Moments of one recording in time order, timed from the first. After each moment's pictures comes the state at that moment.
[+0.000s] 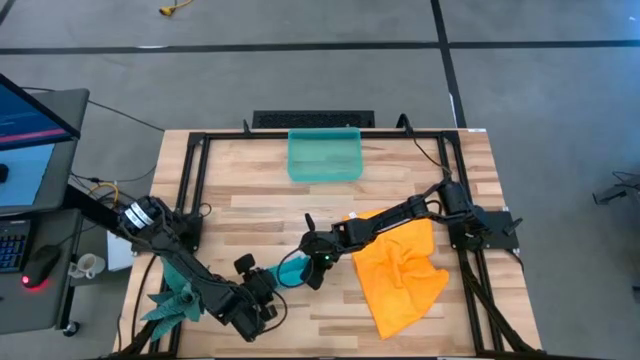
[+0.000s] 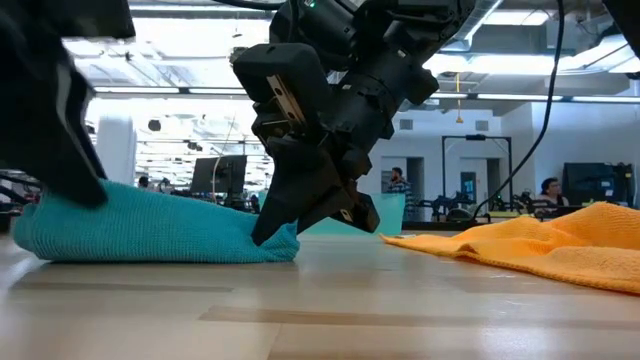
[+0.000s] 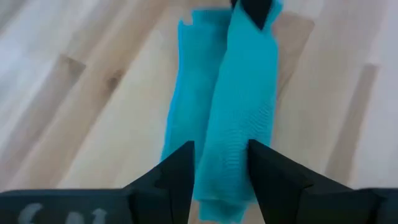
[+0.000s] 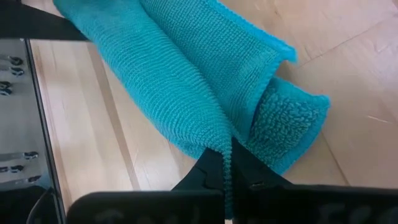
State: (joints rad) left arm -0.79 1.82 1.10 -0.76 -0.67 -1.20; right arm 0.19 2.17 1.37 -0.17 -0.26 0.74
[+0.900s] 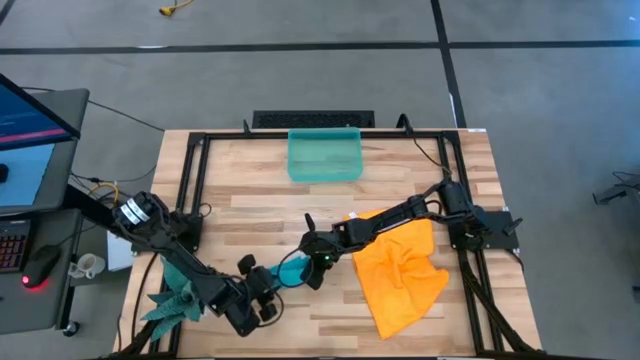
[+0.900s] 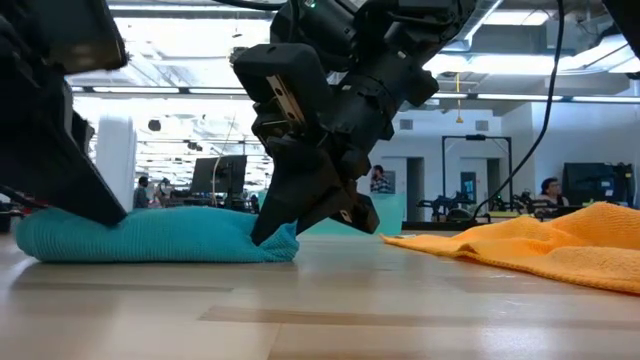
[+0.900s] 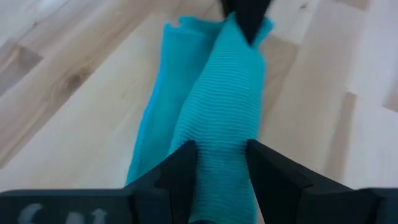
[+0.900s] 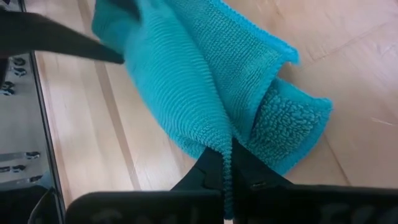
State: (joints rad) left arm -0.79 1.79 0.88 -0.34 -0.74 -1.21; right arm 0.19 2.17 1.37 -0.15 -0.26 0.74
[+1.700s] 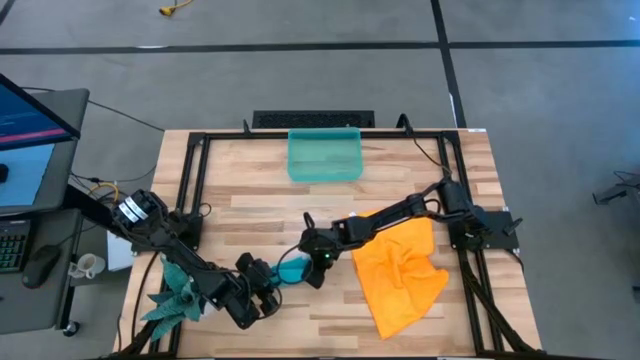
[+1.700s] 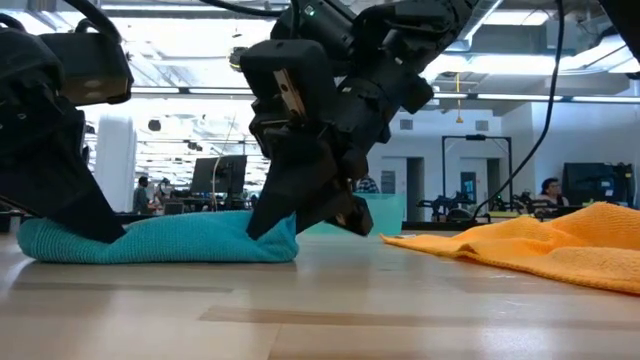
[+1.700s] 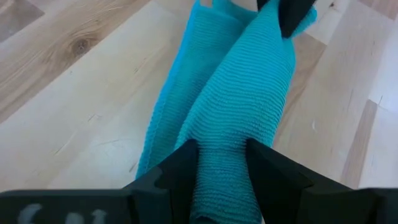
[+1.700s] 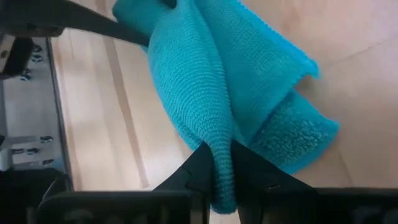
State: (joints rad) left arm -0.78 1.78 0.80 -0.31 -0.64 -1.35; right arm 0.17 2.16 1.37 -0.12 -0.34 0.70
